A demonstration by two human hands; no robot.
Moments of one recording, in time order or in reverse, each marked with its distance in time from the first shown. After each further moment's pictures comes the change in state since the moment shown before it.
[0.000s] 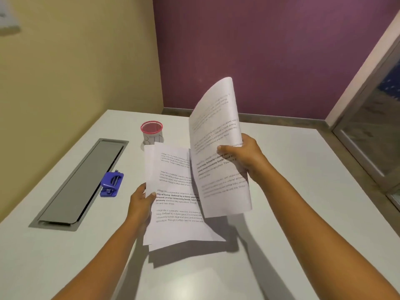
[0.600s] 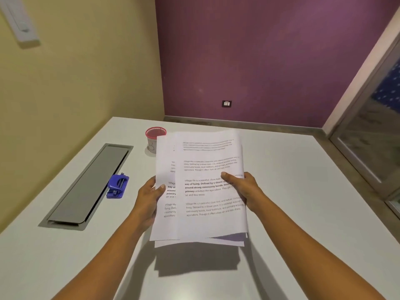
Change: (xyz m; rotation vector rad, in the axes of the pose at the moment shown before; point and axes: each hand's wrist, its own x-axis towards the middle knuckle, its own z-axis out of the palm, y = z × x) left_hand -0.028 0.029 0.001 -0.131 -0.229 0.050; right_hand -0.030 0.069 0.010 0.235 0.058 0.298
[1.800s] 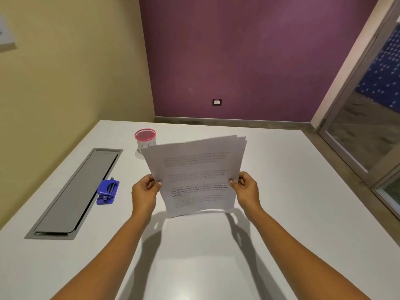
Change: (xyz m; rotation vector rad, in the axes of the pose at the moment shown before) left_hand 0.026 -0.008 0.013 0.286 0.215 0.227; right_hand 0.013 0.036 -0.017 -0.147 0.216 -0.388
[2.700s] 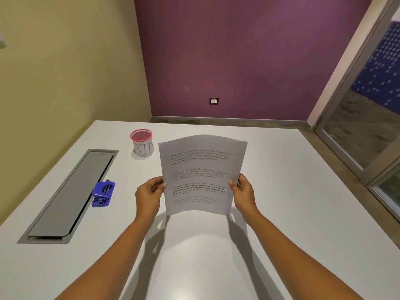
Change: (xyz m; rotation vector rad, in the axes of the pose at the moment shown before) left_hand 0.001 -0.008 0.018 0.021 -0.020 0.026; right_hand 0.002 0.010 0.002 0.041 -0.034 0.004
